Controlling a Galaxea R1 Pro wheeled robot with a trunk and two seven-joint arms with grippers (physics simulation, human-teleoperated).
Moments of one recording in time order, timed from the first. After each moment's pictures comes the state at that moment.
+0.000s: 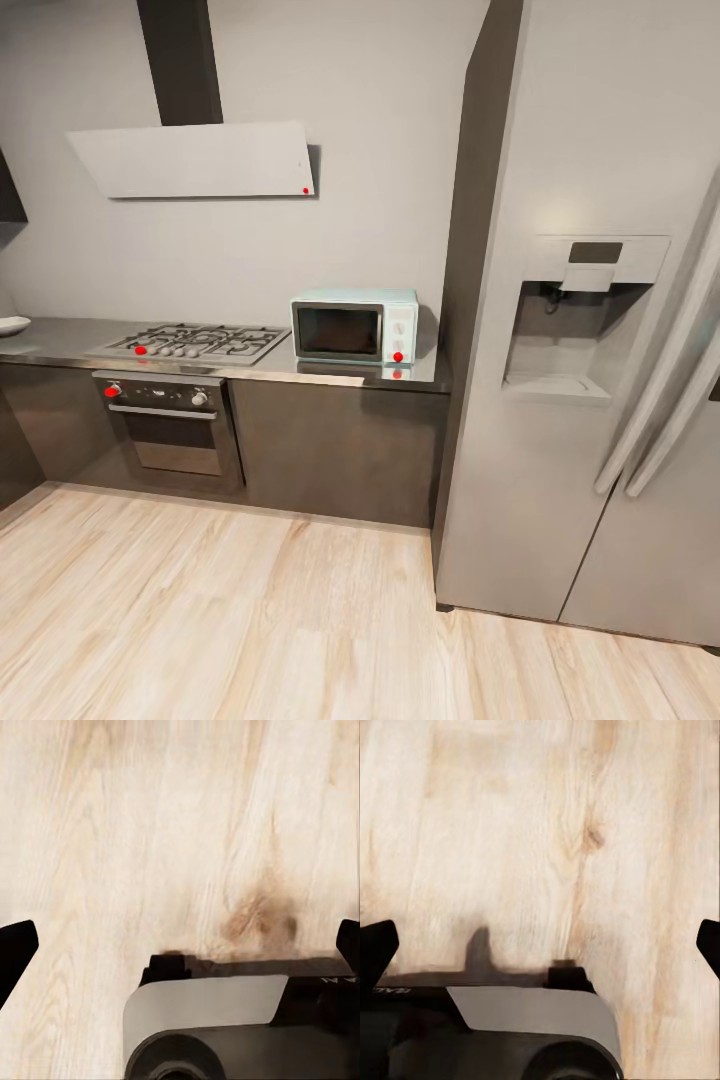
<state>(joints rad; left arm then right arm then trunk) 0.00 0.01 0.01 -0.43 0.00 -0.01 -0.01 -0.01 0.03 0.00 -0.28 0.01 -0.25 -0.04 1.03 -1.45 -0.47</state>
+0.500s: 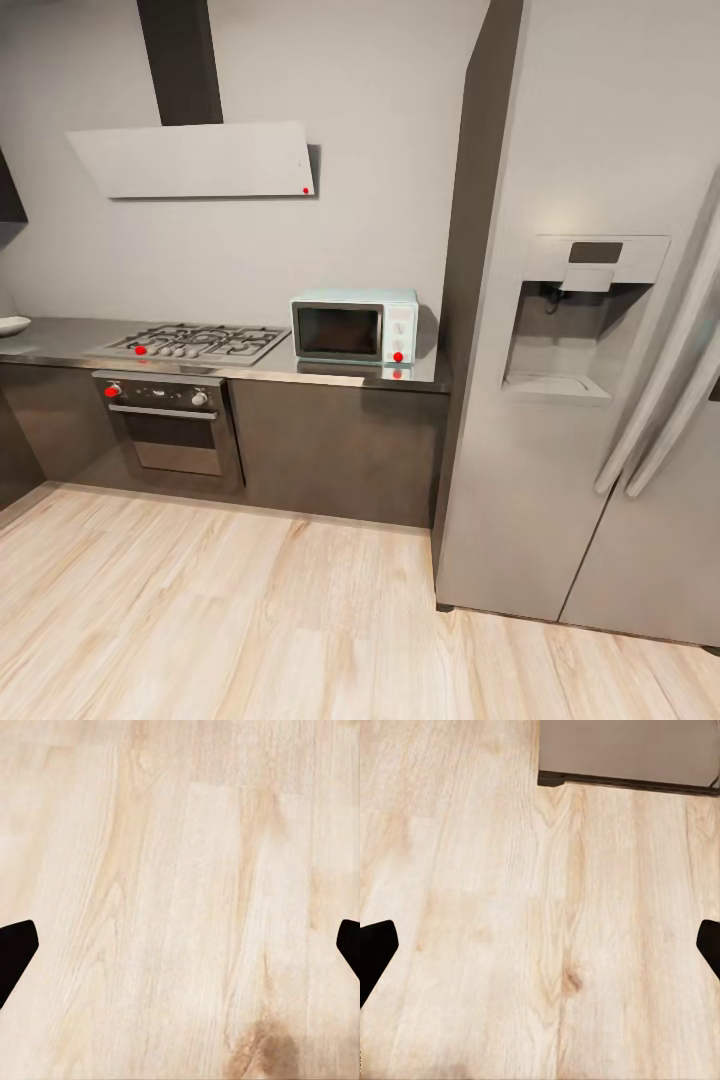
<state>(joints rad) 0.00 0.01 0.01 -0.73 0.01 -0.01 -0.01 -0.01 0.03 0.00 -0.58 0.01 -0.26 -0.10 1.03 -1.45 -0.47</state>
